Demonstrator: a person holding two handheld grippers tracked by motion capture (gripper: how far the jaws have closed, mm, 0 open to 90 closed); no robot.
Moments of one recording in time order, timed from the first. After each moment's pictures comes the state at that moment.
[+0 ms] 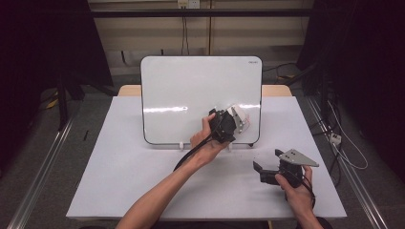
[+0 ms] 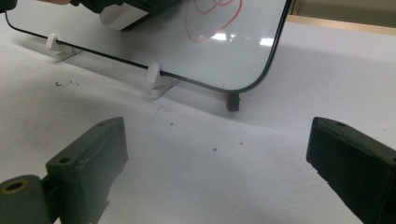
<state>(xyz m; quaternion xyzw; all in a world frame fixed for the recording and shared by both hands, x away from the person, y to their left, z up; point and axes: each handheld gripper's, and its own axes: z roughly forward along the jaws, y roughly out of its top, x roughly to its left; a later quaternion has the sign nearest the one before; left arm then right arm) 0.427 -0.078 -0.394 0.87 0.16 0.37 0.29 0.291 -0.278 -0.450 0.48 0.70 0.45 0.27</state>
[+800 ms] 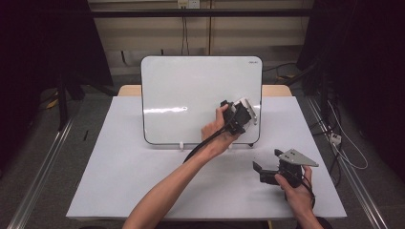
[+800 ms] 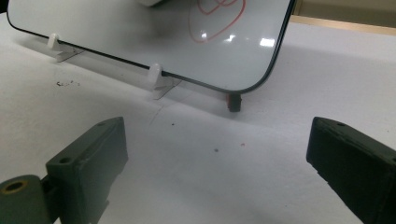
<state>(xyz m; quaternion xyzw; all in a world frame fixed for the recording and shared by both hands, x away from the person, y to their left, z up) 0.435 -0.117 -0.383 0.87 0.14 0.39 0.27 0.292 -0.277 -0.450 0.48 0.70 0.45 0.27</state>
